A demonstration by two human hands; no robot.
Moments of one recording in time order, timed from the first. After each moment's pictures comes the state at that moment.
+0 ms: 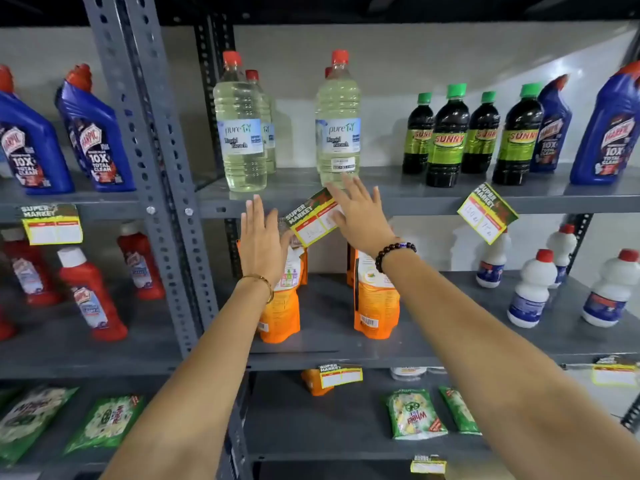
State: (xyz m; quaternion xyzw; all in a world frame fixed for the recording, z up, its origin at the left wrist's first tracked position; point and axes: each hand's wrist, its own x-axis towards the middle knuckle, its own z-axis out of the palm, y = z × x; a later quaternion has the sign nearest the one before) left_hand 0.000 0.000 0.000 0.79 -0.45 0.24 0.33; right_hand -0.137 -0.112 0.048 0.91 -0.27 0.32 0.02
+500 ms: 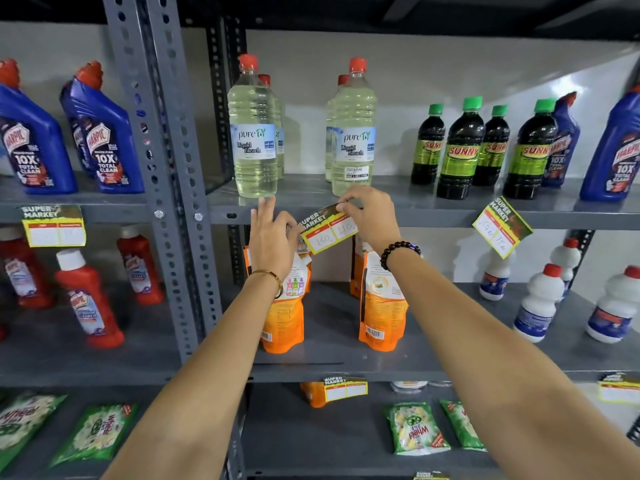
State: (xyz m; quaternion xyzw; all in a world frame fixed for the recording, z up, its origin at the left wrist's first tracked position) left_hand 0.023 -0.016 0.010 0.73 -0.47 0.21 0.46; right_hand -0.120 -0.113 0.066 0.83 -0.26 0.46 -0.17
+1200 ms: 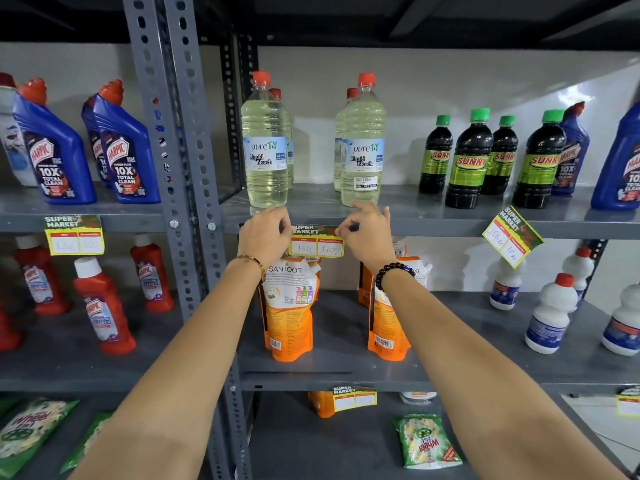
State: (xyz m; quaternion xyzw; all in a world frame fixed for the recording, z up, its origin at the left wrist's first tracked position) left_hand 0.043 0.013 0.048 0.76 -0.49 0.21 0.38; right_hand -0.103 -0.104 0.049 0.84 -0.29 0.44 -0.14
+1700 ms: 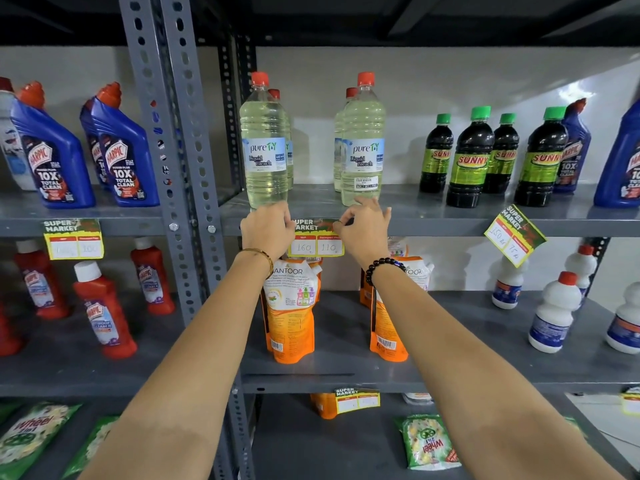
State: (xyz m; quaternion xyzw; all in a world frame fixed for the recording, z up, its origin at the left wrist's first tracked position) left_hand 0.036 0.004 0.062 0.80 -0.44 0.22 0.34; right_hand -0.086 -0.104 0.053 0.80 -0.33 0.47 -0.14
